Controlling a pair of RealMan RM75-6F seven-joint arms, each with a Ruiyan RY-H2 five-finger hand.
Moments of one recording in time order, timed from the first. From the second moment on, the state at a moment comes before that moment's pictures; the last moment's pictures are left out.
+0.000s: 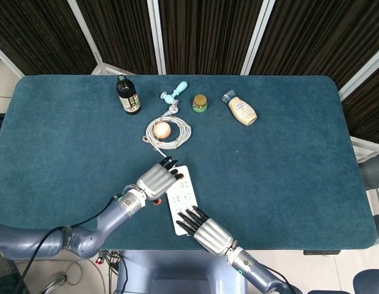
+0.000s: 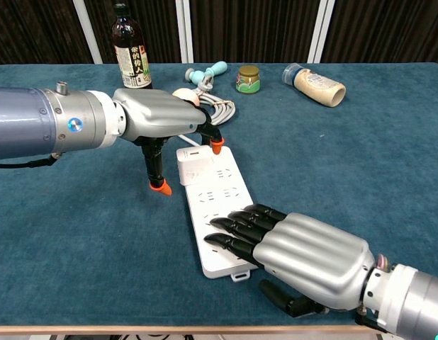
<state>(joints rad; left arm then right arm) -1.03 -1.51 -0.13 -1.65 0.86 0.77 0.78 0.49 -1.72 -0.05 -1.53 -1.60 0.94 -0.54</state>
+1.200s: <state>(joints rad) -1.06 -1.55 -0.05 -1.60 0.91 0.82 0.76 0.48 -1.71 -0.07 -1.53 -1.58 0.97 -0.51</state>
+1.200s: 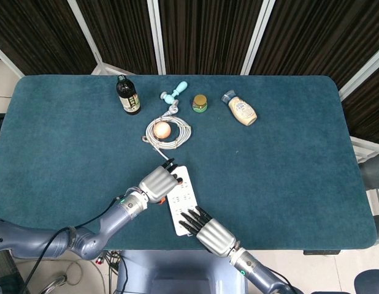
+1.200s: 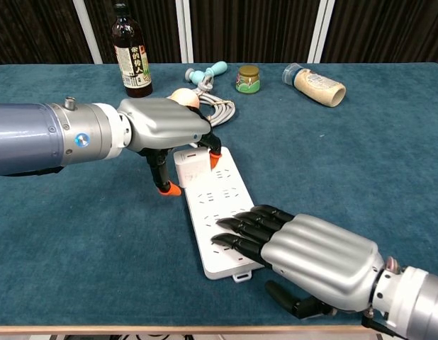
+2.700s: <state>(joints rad) -1.03 -1.67 -0.06 -1.51 0.99 0.92 0.75 0.49 -1.72 -0.09 -1.51 -1.57 0.99 -0.47</state>
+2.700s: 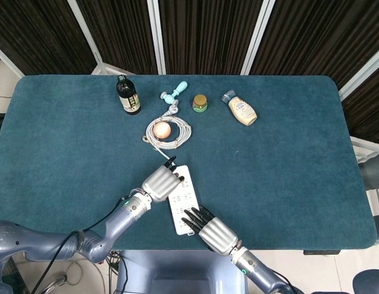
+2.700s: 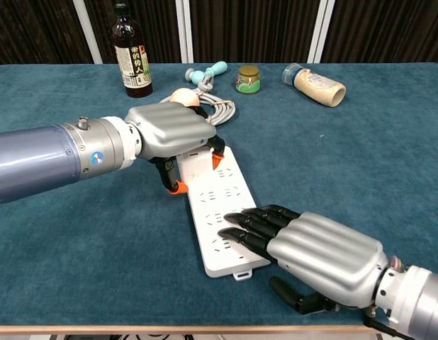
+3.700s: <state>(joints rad) -1.02 -1.64 -0.07 -1.56 0.93 0.95 0.79 0.48 -1.73 -0.11 -1.51 -1.58 1.00 -0.47</state>
